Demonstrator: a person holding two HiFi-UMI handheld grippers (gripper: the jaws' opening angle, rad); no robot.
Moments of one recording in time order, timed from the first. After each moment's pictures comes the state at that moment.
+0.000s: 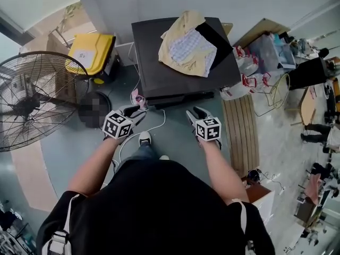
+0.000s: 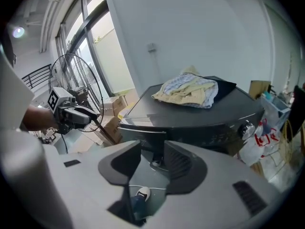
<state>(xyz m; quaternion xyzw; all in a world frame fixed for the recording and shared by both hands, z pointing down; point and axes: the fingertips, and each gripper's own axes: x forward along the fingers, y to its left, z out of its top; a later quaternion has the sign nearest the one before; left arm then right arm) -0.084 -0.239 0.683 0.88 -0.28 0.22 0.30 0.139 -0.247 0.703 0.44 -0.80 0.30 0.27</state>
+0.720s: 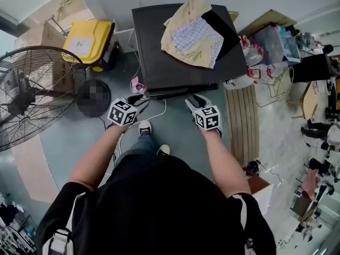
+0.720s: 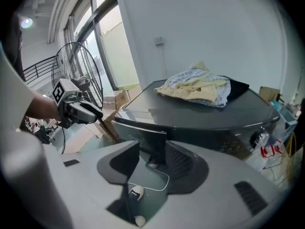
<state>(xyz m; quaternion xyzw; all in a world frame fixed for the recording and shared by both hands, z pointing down) -0.079 -0.260 0.736 0.87 -0.28 0.25 0.32 0.124 -0.273 0.742 0.41 -0.82 0.27 0.30</state>
